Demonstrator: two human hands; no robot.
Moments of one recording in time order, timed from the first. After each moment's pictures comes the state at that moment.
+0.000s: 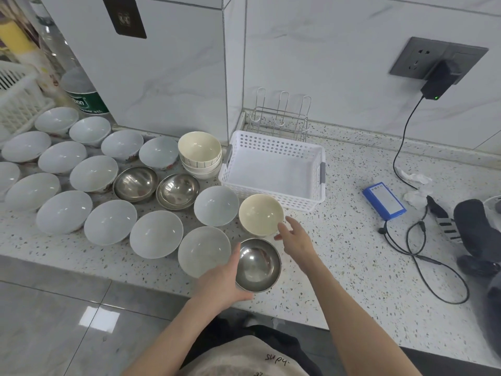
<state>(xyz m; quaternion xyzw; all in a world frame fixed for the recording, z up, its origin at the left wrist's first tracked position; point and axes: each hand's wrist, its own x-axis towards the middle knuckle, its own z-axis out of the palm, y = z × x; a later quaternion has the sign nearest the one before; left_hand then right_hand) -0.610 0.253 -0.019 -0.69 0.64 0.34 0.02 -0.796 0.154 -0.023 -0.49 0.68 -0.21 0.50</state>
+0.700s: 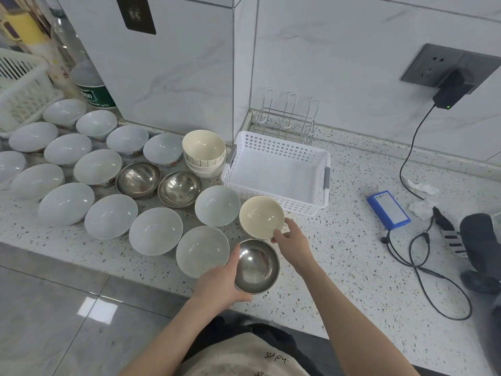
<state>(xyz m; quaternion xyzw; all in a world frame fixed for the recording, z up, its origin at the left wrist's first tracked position) -0.618 0.250 -0.025 -0.70 0.63 0.33 0.02 -0.790 0.148 -0.021 -0.52 0.68 -0.17 0.48</state>
